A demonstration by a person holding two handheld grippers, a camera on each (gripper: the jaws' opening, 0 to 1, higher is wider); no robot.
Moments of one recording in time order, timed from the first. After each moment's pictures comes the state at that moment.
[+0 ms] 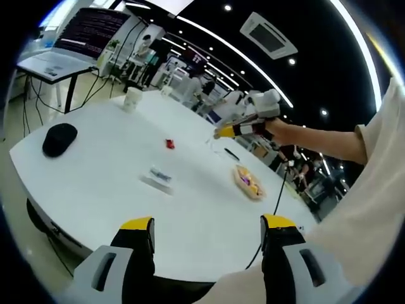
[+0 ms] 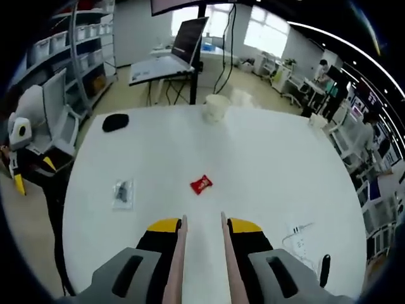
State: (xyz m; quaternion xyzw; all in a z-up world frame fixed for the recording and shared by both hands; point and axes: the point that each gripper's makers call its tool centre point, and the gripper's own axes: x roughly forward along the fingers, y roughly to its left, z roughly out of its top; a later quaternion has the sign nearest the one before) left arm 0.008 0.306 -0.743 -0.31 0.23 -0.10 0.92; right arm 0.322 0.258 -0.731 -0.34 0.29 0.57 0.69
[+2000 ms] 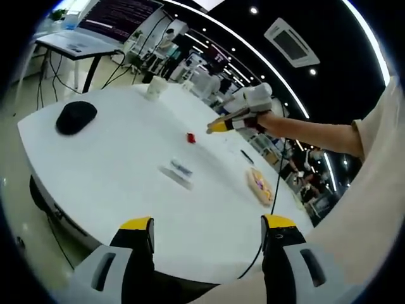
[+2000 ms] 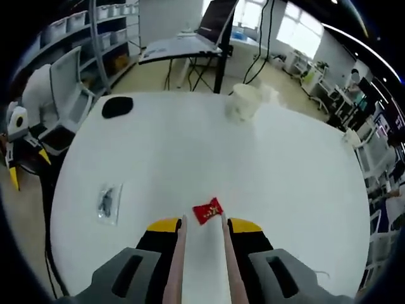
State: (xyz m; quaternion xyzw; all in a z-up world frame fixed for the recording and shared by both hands) left arm 0.012 0.326 -0.769 -0.35 0.25 -0.05 0.90; right arm 0.335 0.335 -0.783 -0.39 0.30 0.62 0.61
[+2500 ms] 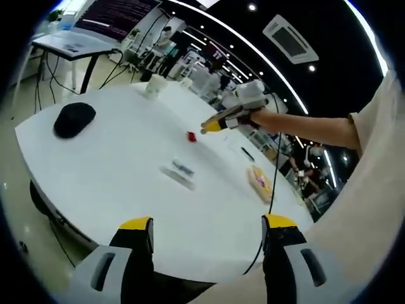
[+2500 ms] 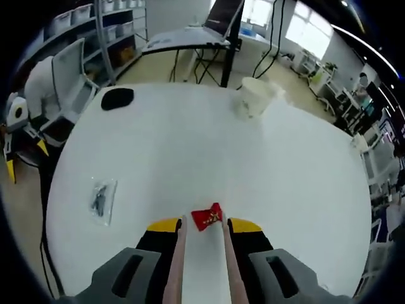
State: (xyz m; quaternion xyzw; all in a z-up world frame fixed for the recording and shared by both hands) left arm 0.015 0.332 -0.774 -0.34 0.27 -0.06 0.90; right arm 0.335 0.348 -0.803 -0.42 0.30 0.63 0.58
